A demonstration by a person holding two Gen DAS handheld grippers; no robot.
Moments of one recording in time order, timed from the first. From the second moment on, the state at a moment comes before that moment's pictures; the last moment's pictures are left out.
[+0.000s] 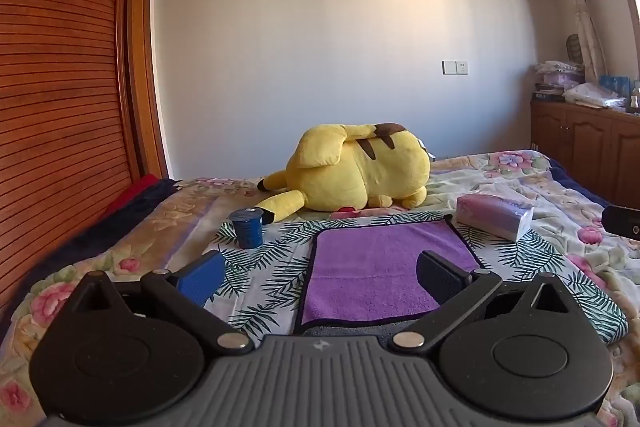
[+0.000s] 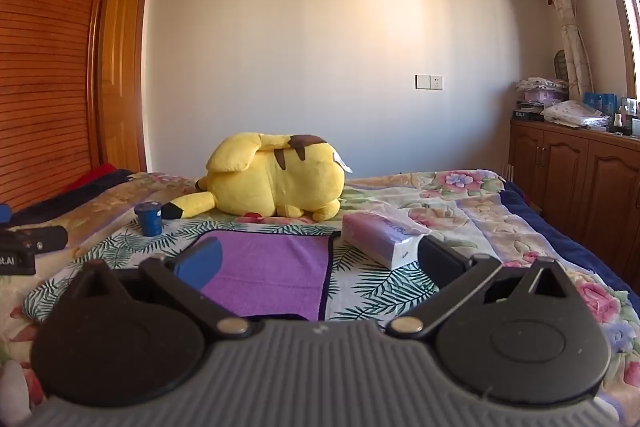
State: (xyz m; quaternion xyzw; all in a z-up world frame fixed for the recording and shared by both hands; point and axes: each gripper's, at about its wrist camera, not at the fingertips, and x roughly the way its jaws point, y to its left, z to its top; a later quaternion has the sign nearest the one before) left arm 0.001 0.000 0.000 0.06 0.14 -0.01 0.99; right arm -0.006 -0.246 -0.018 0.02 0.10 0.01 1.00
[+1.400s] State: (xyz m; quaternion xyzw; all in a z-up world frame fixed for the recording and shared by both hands) left arm 0.004 0.002 0.002 0.06 0.14 -0.01 0.99; right arm -0.005 -0.249 -0.018 0.02 0.10 0.01 1.00
